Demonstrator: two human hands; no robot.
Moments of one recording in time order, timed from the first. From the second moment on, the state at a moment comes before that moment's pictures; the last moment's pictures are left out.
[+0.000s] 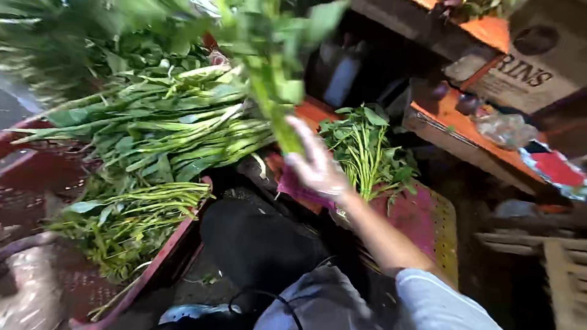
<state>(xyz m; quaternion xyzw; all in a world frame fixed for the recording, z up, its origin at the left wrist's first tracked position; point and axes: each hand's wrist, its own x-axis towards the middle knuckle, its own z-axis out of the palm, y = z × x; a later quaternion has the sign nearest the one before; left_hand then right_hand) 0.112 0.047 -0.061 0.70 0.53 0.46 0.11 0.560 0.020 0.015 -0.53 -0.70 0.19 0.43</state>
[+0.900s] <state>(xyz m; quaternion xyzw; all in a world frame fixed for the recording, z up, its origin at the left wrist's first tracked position) 0.103 0.046 -0.133 0.69 0.63 0.20 0.30 0.693 -0.149 -0.121 -0.74 -0.08 0.18 0.64</state>
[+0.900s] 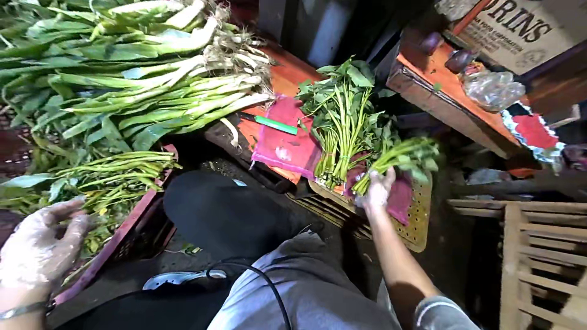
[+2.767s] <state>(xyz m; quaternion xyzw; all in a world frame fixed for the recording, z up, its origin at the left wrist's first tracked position) 0.160 0.122 -0.164 0.05 0.69 0.34 0.64 0.305 0.196 -0.120 -0.55 -0.66 0.50 -0.09</state>
